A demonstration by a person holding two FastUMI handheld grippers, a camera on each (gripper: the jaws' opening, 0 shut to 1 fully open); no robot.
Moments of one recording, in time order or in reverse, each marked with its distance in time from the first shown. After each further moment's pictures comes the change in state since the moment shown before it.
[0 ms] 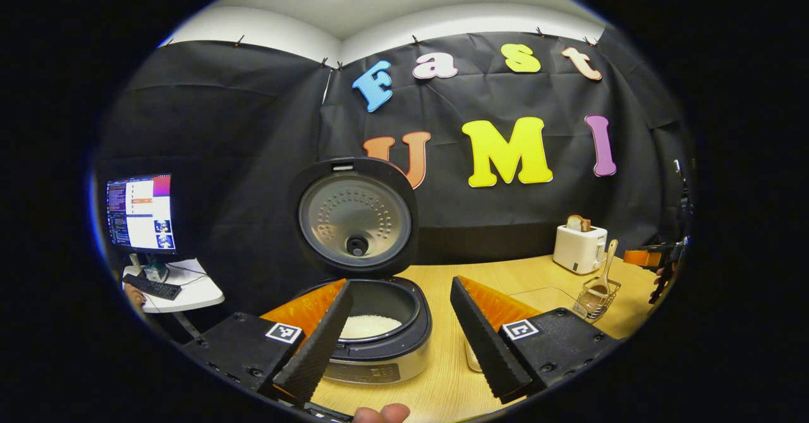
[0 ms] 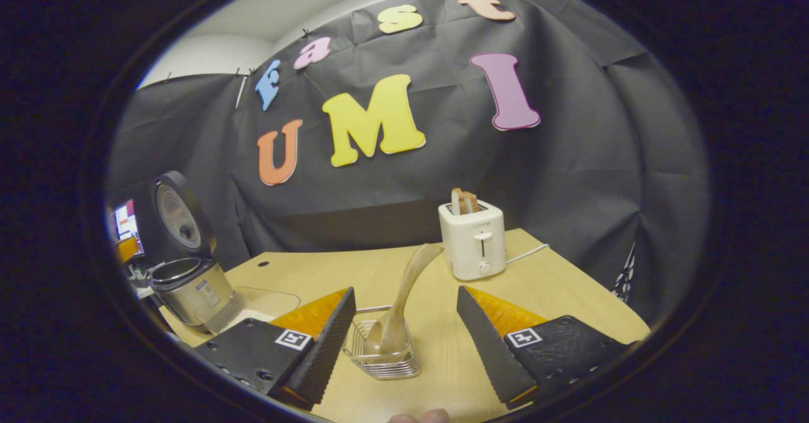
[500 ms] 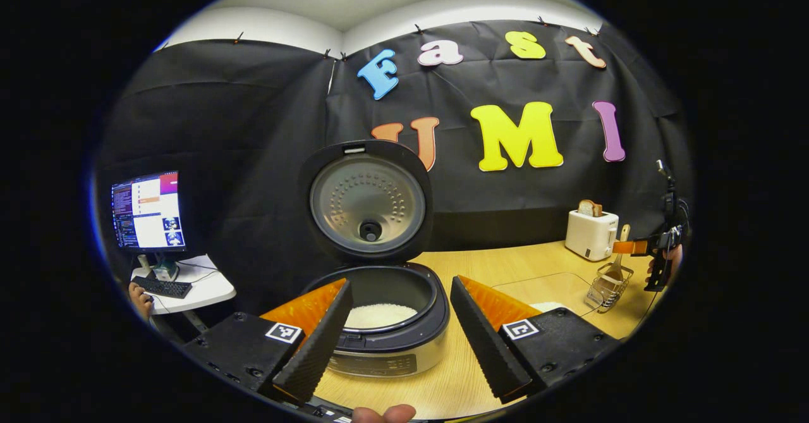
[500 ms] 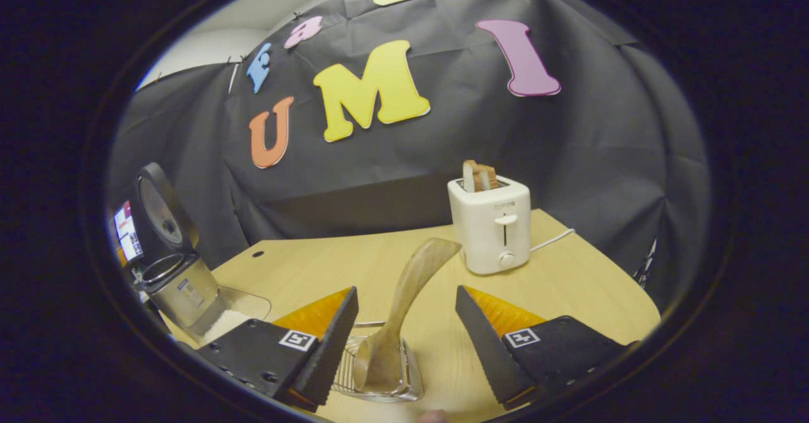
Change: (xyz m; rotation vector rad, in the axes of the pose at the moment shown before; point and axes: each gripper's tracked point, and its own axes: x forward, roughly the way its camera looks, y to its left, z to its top) left arm -0.002 0.018 -0.018 0.011 0.057 0.048; right arm 0.078 0.008 -0.012 0.036 0.101 0.067
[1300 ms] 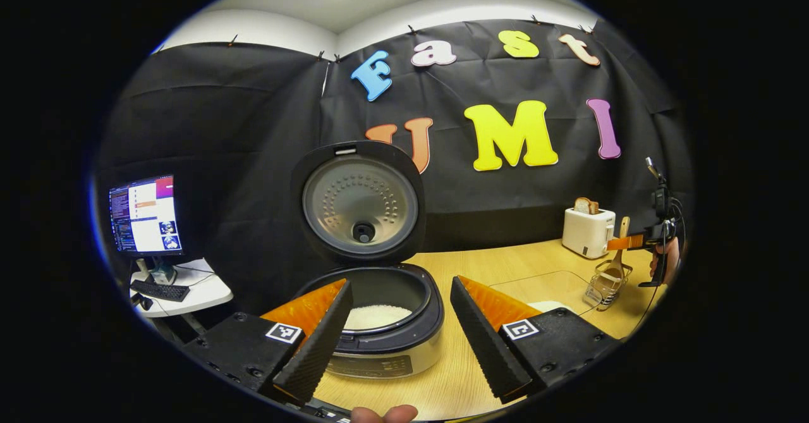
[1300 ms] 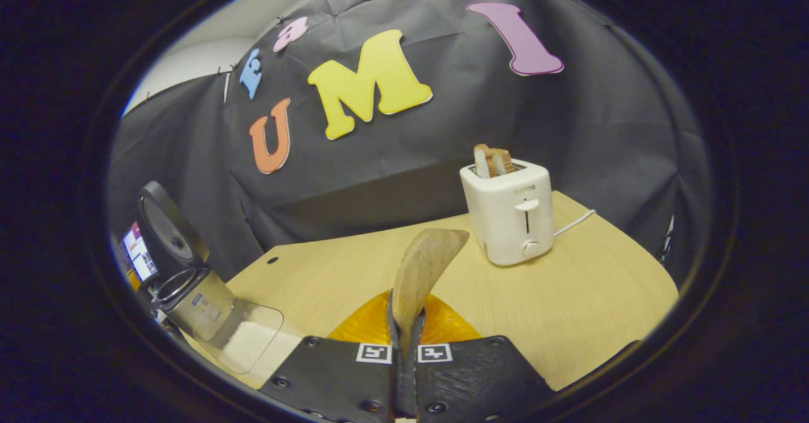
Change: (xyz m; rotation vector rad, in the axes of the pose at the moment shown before) left arm 0.002 -0.011 0.000 0.015 -0.014 -0.029; right arm 0.006 0.017 0.003 0.024 0.033 0.036
